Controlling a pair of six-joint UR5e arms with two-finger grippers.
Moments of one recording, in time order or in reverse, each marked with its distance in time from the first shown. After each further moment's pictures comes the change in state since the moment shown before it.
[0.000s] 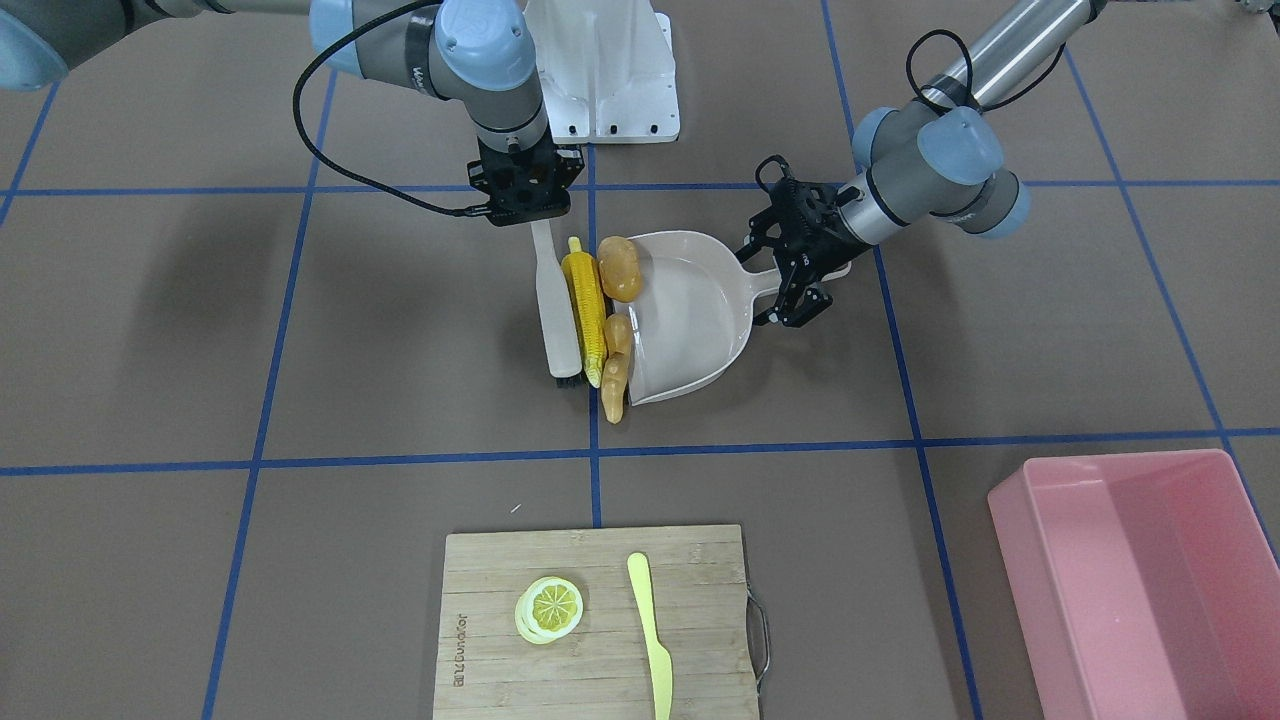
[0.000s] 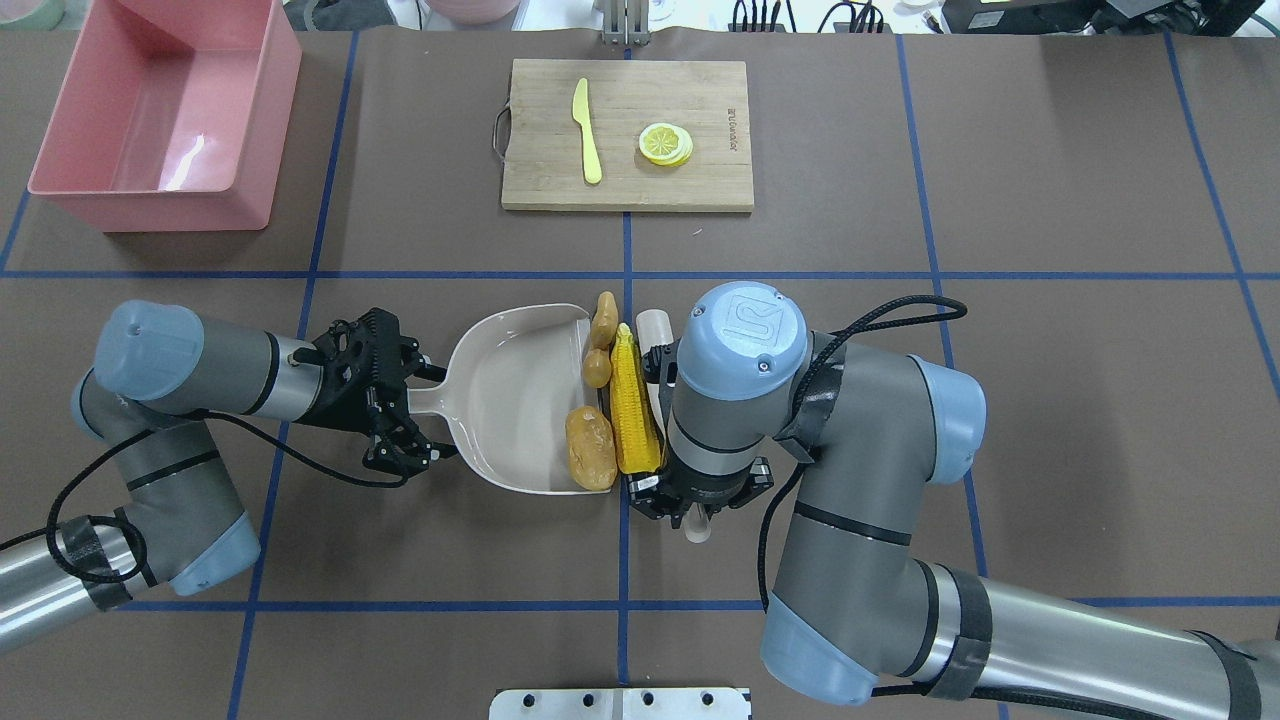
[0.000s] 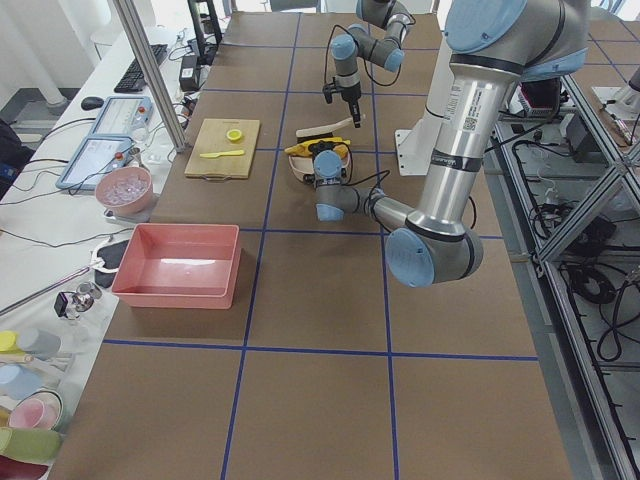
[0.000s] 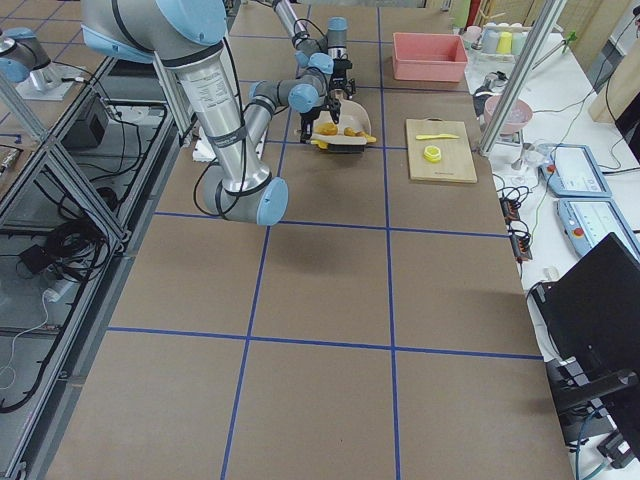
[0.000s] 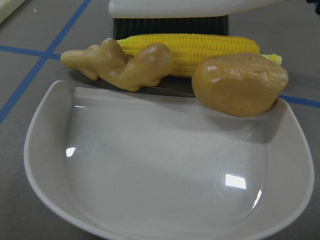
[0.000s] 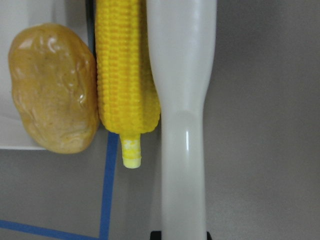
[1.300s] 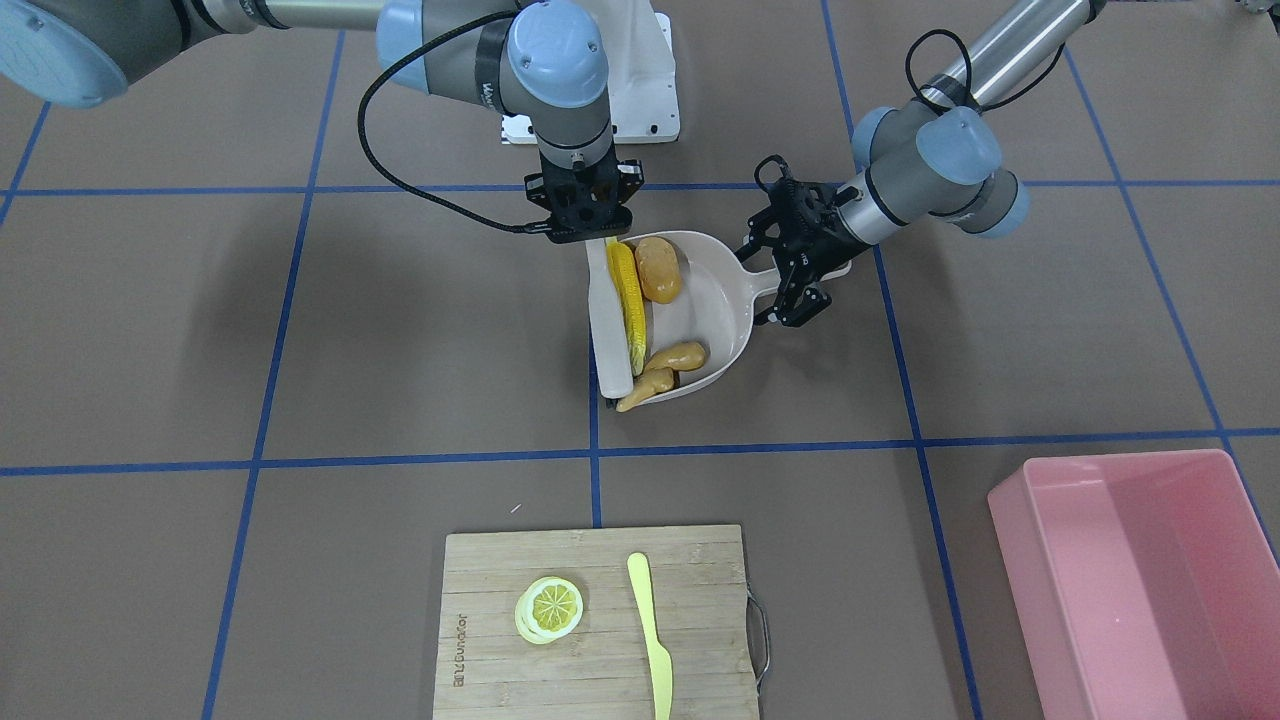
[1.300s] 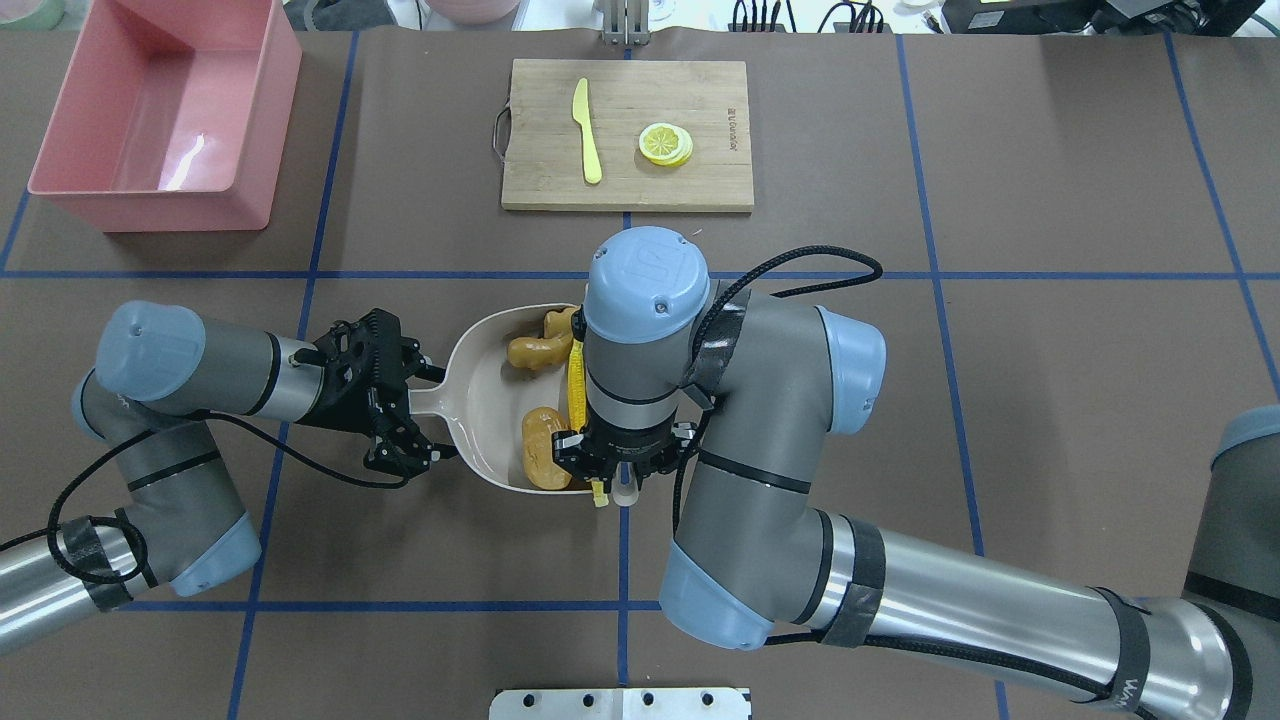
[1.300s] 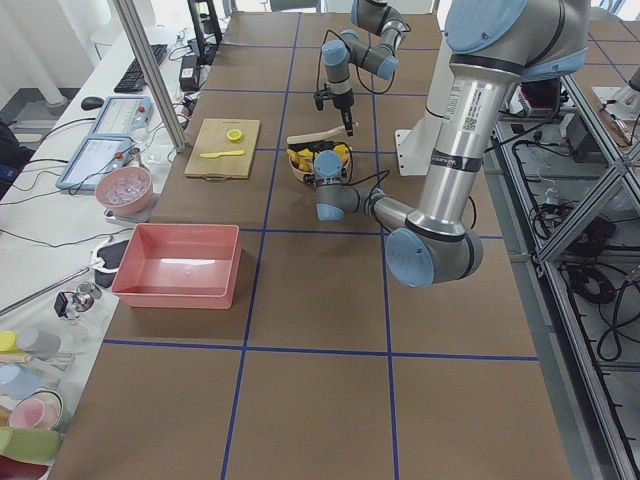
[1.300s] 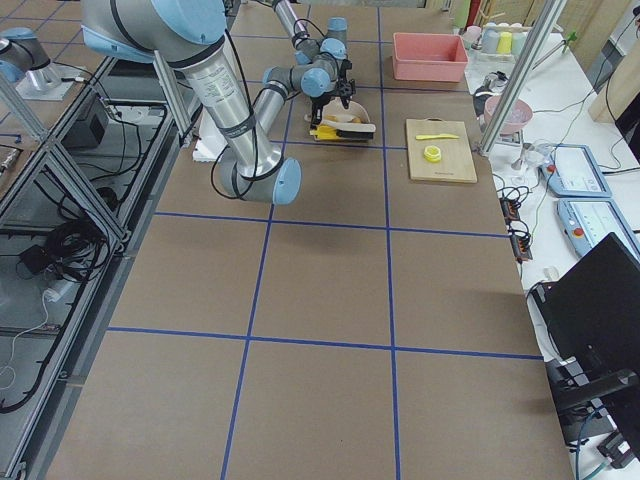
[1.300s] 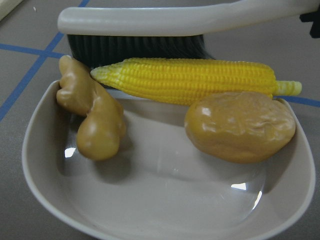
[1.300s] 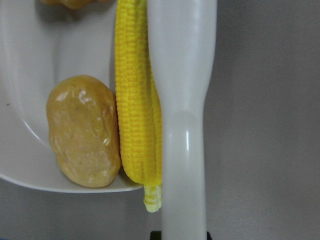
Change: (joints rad) left arm 0.001 0.000 -0.001 0.002 0.000 0.000; right arm 0.030 0.167 -0.149 -0.004 0.027 0.025
